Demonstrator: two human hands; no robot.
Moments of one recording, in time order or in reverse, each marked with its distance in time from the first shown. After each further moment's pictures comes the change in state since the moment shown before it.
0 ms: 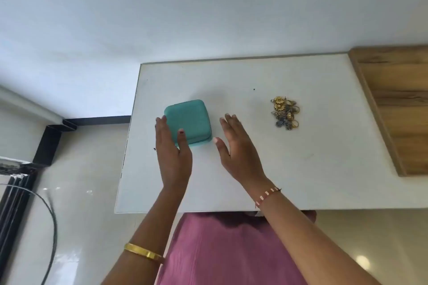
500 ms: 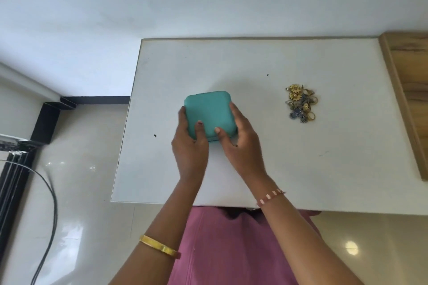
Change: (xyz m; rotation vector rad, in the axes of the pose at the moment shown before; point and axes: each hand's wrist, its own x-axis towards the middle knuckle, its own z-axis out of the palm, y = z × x) left_hand 0.013 -0.005 0.037 -0.098 0.026 -0.125; right_hand 0.021 0.009 0.020 0.404 0.054 0.196
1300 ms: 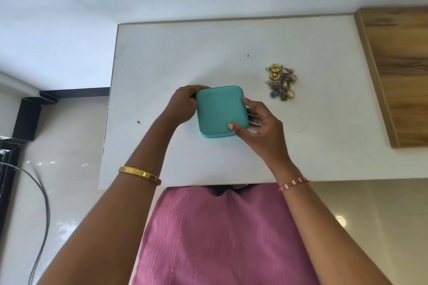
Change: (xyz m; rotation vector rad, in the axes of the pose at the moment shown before) left_hand 0.044 0.021 0.010 0.141 -0.677 0.042; right_hand -0.034 0.019 -0.065 0.162 0.045 0.131
